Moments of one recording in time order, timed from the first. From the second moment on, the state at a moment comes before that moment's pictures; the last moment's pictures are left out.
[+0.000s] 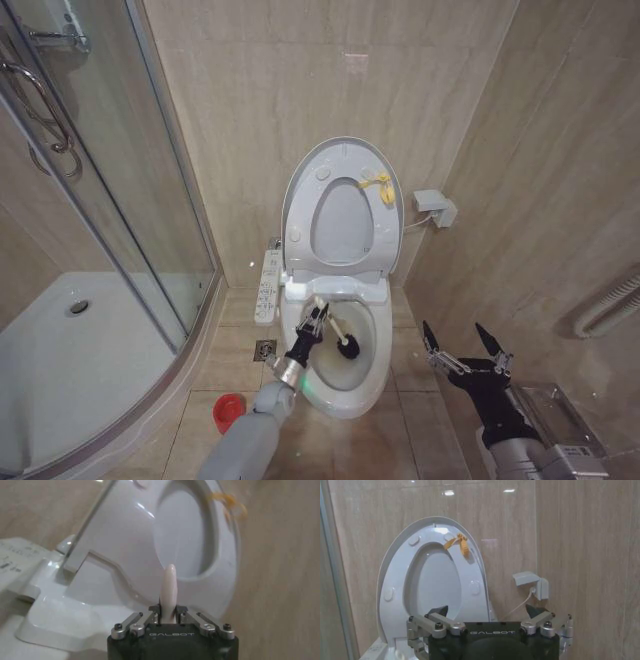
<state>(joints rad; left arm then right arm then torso) 0.75 -1.53 0.04 -0.92 -0.83 -0.61 0.45 -1.87 1.45 0.71 2.48 0.29 -0.02 0.03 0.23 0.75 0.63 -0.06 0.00</state>
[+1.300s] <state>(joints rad) 0.71 -1.61 0.02 -0.85 -0.84 -0.64 0.44 -1.87 1.45 0.71 2.48 0.29 -0.02 0.03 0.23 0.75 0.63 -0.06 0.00</state>
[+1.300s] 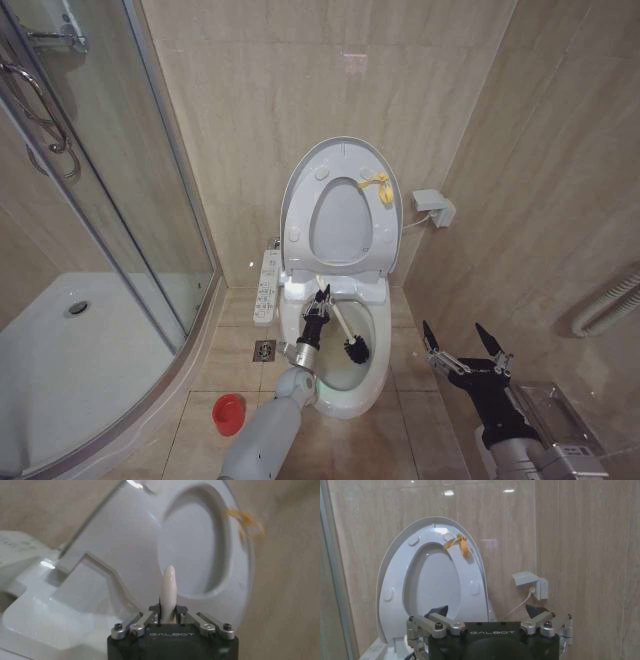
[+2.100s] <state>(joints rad) 0.64 -1.61 -0.01 -0.75 -0.74 -0.70 0.42 -1.87 1.45 0.71 2.48 0.29 -0.02 0.03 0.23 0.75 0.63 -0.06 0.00</state>
